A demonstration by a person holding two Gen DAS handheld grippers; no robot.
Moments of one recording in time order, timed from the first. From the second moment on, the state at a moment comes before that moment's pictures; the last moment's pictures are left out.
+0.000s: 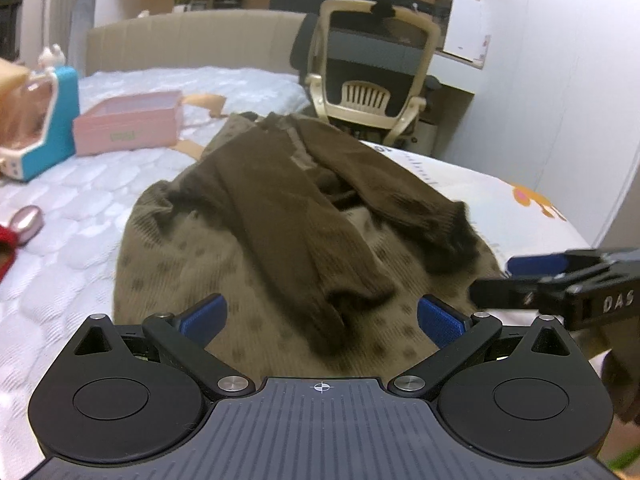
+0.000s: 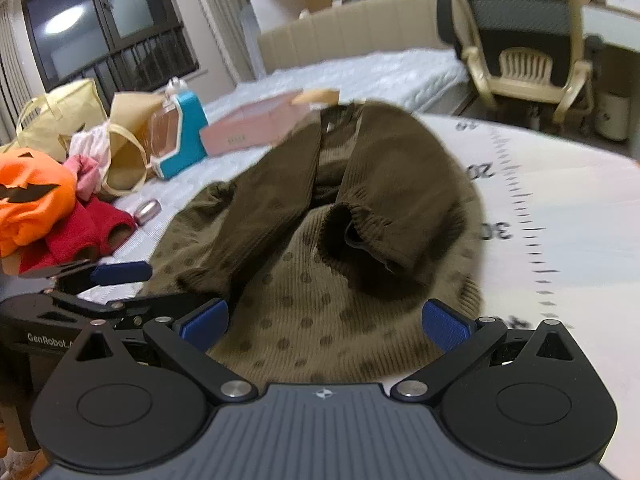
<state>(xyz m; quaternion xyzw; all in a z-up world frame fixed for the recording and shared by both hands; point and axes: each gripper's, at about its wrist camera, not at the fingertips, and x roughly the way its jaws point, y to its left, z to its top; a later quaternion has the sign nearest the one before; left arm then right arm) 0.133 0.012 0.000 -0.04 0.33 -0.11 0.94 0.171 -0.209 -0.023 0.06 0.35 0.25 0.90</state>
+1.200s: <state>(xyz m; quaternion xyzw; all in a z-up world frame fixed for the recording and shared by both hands) 0.327 0.132 -0.038 -0.11 0.40 -0.11 0.90 0.397 -0.178 -0.053 0.01 0.36 0.23 0.90</state>
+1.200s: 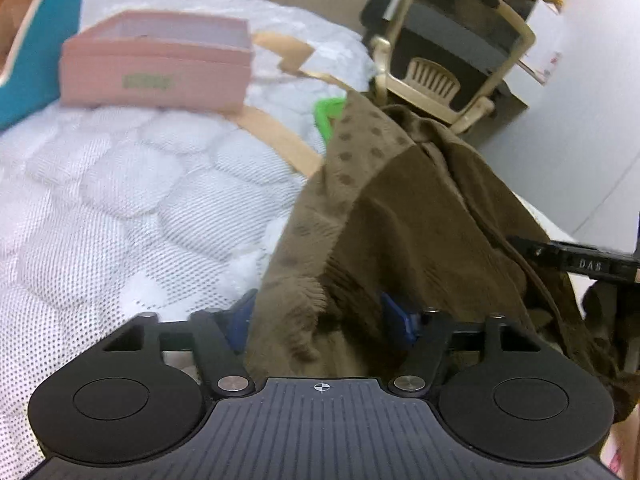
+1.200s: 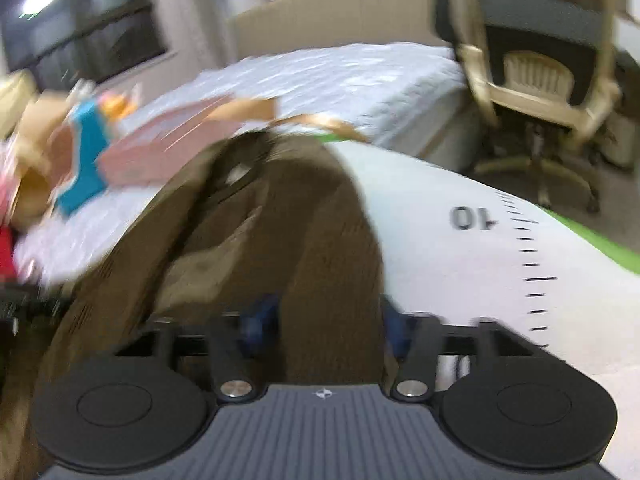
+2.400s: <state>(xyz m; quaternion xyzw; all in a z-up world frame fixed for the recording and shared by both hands) 0.092 -0.017 0.007 0.08 0.37 -0.28 0.88 0.094 -0.287 0.014 -0.14 0.24 0.15 0.95</state>
